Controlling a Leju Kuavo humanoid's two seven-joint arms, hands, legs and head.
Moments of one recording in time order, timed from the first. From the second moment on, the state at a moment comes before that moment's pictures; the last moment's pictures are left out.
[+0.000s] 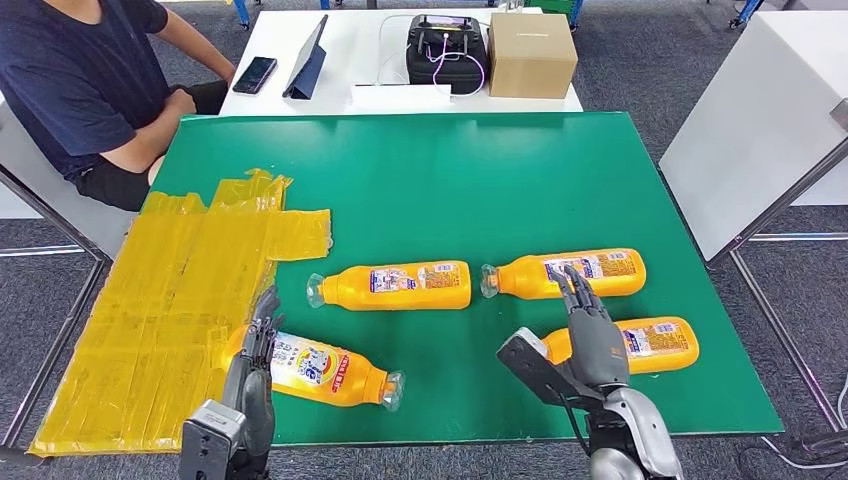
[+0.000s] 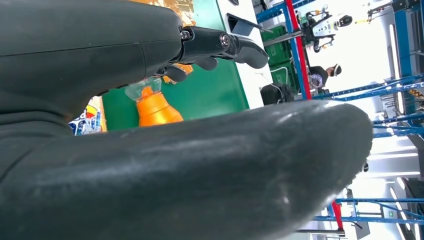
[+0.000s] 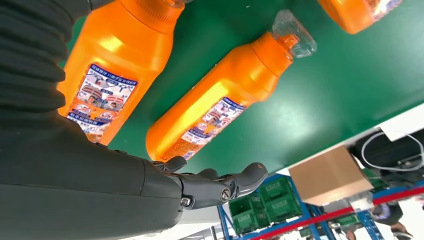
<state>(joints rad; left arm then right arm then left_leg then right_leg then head) 0.30 -0.17 -0.28 -1.81 -0.30 0.16 -0.32 0.09 -0.10 0.25 -1.75 0.85 0.01 0.19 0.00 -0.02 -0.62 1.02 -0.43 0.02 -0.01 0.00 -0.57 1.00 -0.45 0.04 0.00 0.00</state>
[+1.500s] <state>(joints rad) 0.33 -0.24 -0.16 -1.87 -0.30 0.05 -0.30 -0.31 0.06 0.57 -1.38 0.85 0.07 0.22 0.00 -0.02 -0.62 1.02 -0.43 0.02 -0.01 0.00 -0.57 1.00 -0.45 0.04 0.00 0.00</state>
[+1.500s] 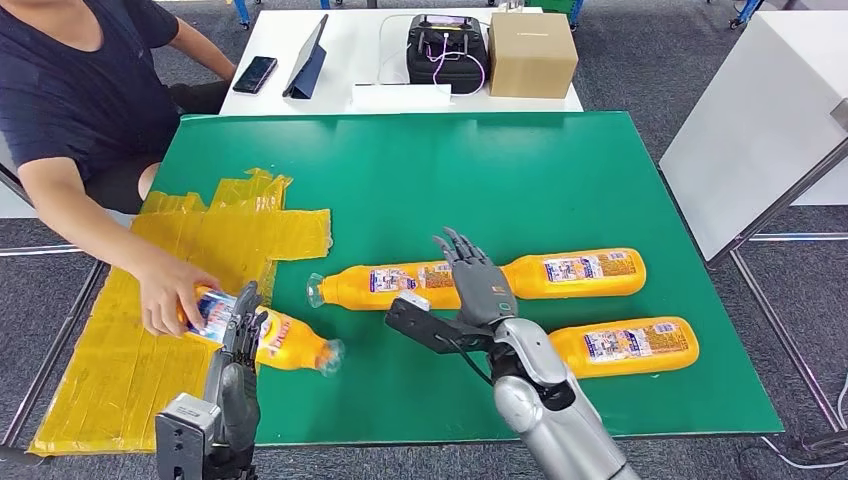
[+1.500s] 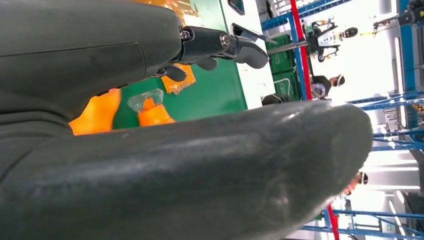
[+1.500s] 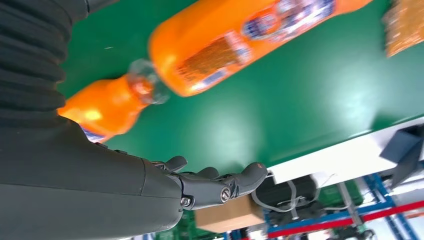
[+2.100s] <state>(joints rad) 0.34 -0.27 -0.04 -1.90 -0.28 -0.04 -0.30 -0.56 0.22 0.66 -1.00 0.83 0.06 0.27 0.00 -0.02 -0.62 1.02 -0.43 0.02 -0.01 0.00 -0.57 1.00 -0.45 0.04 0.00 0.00</state>
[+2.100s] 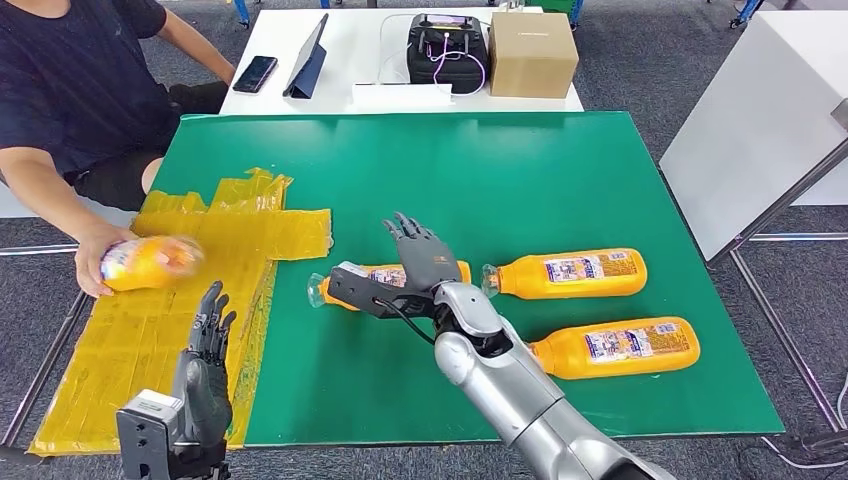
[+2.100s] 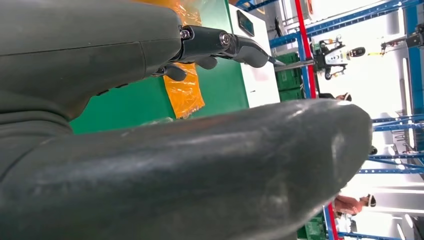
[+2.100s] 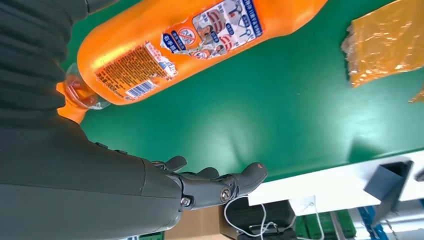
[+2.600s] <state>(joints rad) 0.33 -0.27 -0.02 -1.90 -0.26 -0.04 -0.29 -0.64 0.25 0.68 -0.83 0.89 0.07 0.34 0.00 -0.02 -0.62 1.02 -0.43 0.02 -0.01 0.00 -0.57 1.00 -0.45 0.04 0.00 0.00</state>
